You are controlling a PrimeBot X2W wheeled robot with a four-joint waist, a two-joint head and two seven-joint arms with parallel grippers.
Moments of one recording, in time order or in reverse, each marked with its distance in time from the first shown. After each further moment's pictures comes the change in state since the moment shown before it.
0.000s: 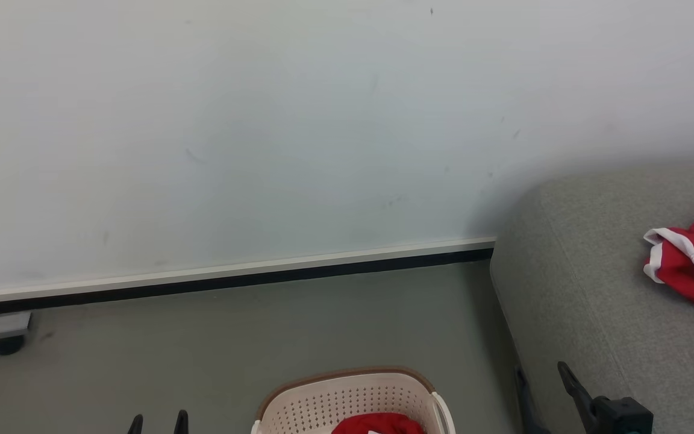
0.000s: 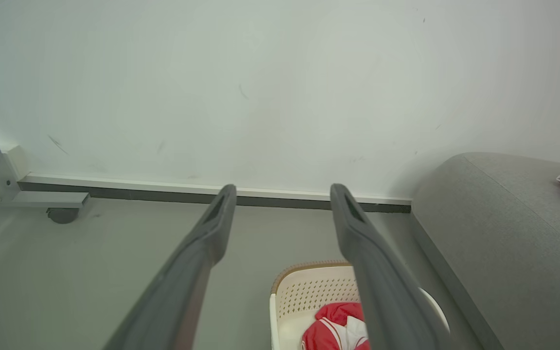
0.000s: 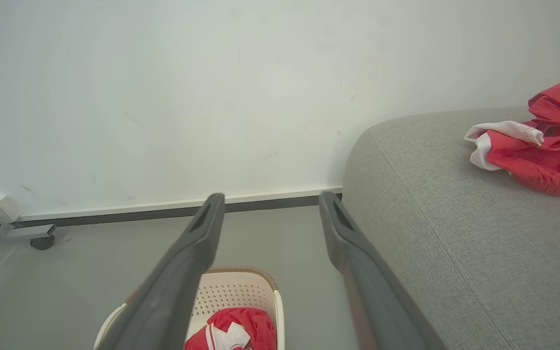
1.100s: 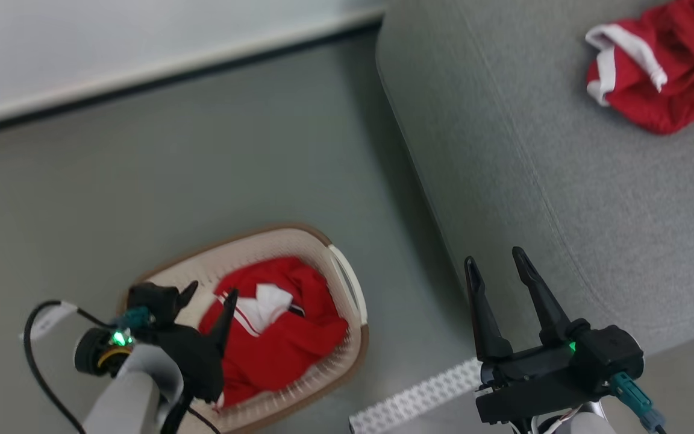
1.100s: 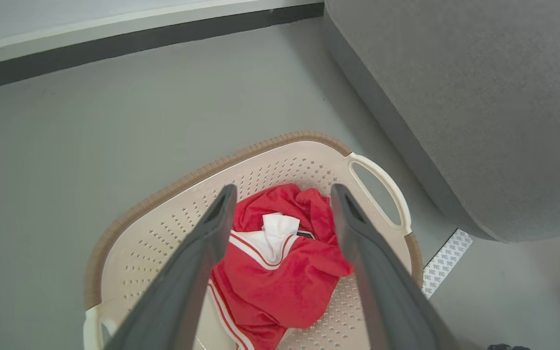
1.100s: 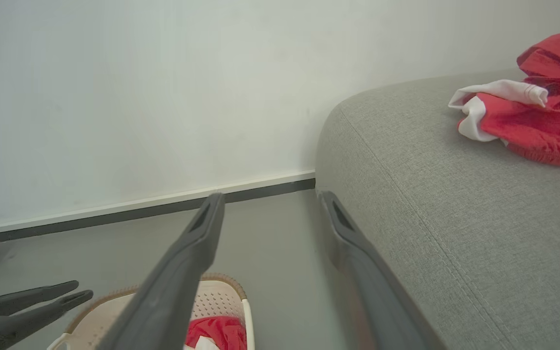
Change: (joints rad) left arm -0.633 0.037 -0.225 0.536 0.009 -0.106 0.186; right arm -0.208 -0.001 0.167 -0.109 0.060 0.000 -0.136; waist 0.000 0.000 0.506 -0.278
